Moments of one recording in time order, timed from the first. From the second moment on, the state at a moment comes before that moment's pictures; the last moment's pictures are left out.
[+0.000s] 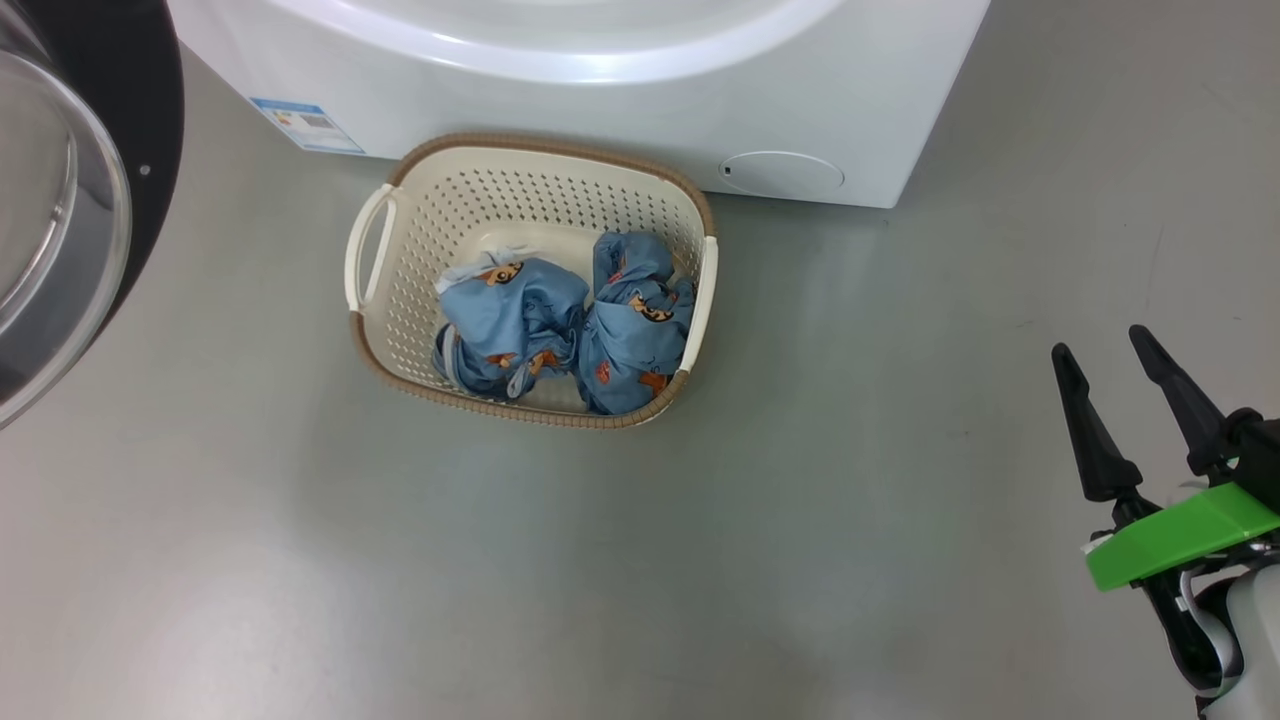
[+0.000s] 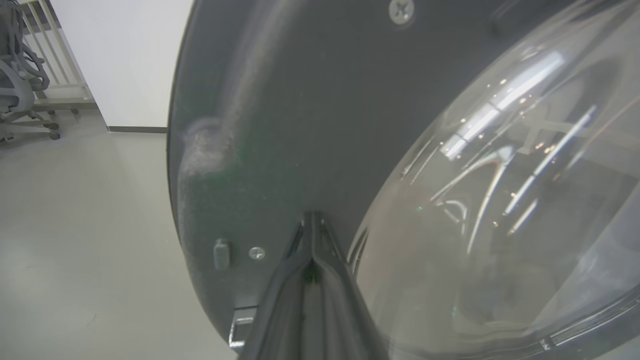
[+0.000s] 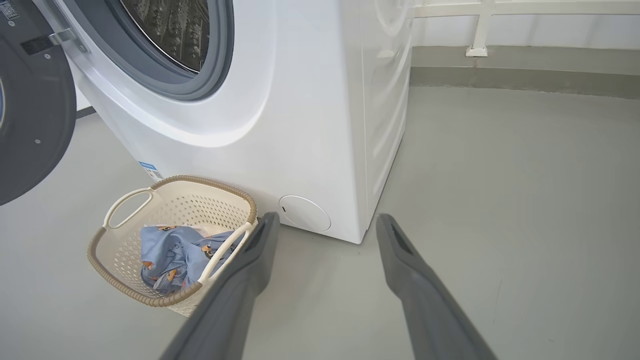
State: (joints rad) left arm -0.68 0.44 0.72 0.89 -0.25 -0.05 -0.26; right arm -0.26 -0.35 0.05 0.23 0.35 0.13 -0.25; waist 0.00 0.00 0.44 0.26
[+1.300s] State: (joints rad) left arm -0.22 0.19 0.39 0.44 -0.35 -0.13 -0.26; right arm -0.16 -0.31 0.04 0.25 0.35 0.13 -0.25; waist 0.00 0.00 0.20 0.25
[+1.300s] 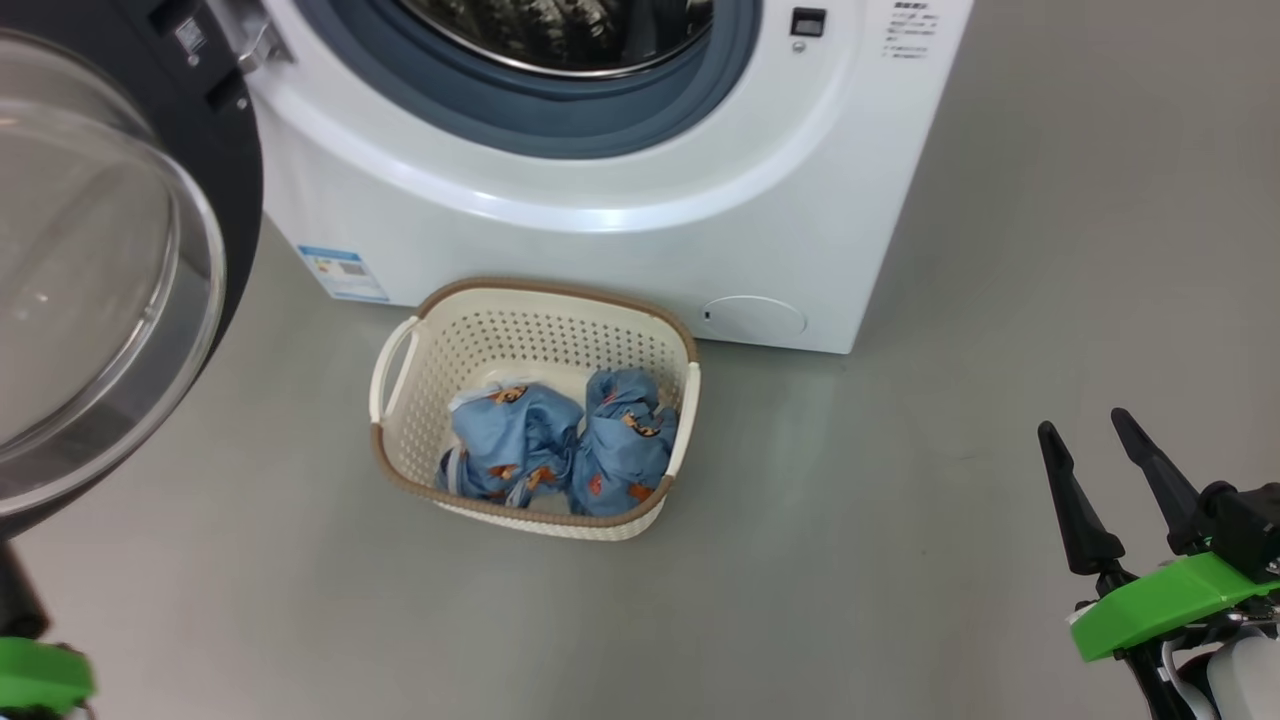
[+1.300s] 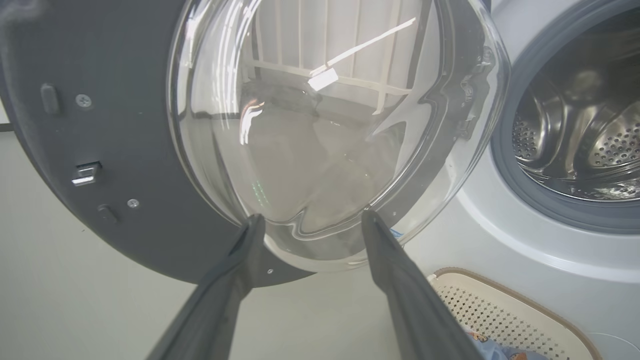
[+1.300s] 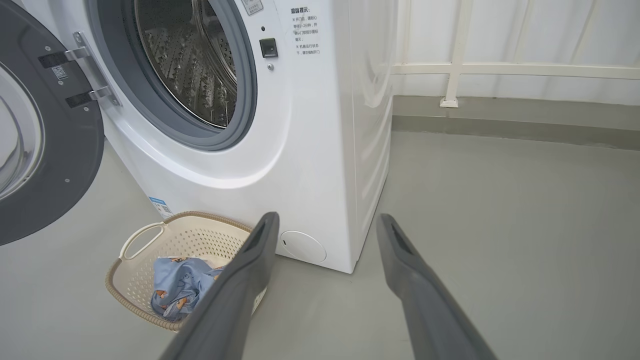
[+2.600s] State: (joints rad) left arm -0.11 0.24 -0.03 0.30 -0.40 -0.13 -0.26; right arm -0.07 -0.27 -0.02 0.23 0.35 0.13 -0.25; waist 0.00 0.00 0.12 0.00
